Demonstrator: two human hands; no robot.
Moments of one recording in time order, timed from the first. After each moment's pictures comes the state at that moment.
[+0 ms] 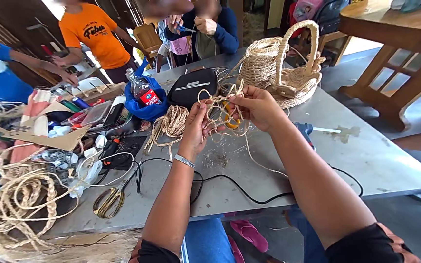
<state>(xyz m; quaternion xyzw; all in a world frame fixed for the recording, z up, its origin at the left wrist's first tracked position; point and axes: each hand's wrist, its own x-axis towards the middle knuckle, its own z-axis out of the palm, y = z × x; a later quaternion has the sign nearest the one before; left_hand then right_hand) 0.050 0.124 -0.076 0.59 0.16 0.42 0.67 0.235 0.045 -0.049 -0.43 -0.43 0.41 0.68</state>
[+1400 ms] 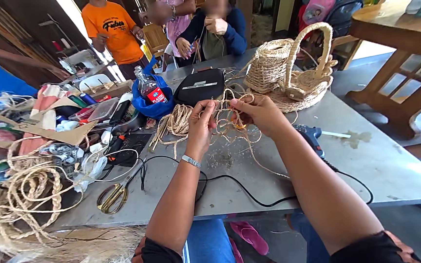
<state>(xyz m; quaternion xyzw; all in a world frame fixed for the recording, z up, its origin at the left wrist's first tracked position) 0.052 0.122 -0.078 0.63 0.18 0.51 0.56 0.228 0.048 -0.056 -0.48 -0.50 0.37 0.61</state>
